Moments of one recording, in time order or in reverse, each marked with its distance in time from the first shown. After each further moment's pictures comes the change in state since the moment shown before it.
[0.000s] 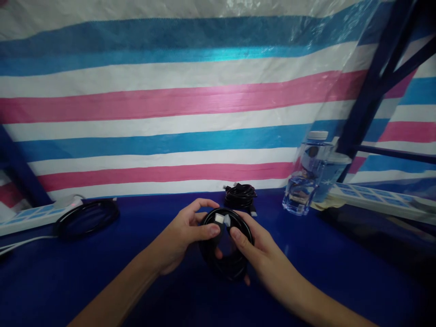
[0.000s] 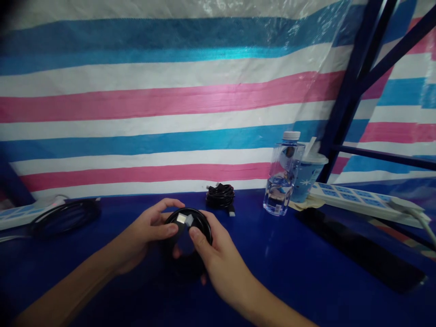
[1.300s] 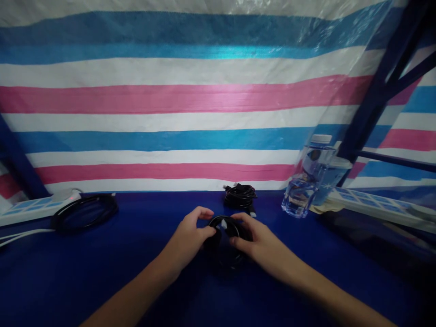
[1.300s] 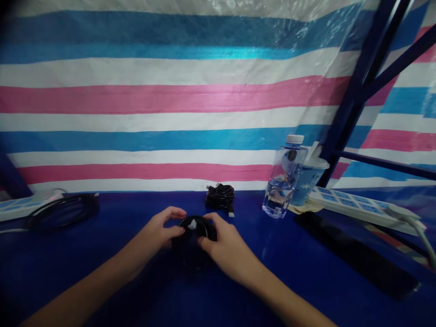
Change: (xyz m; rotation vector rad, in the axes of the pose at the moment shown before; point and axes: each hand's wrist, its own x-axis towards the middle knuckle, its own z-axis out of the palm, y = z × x) left_hand 0.020 -0.032 -0.002 0.380 0.412 -0.080; right_hand 0.022 0.018 -0.031 -0.359 0.037 0.057
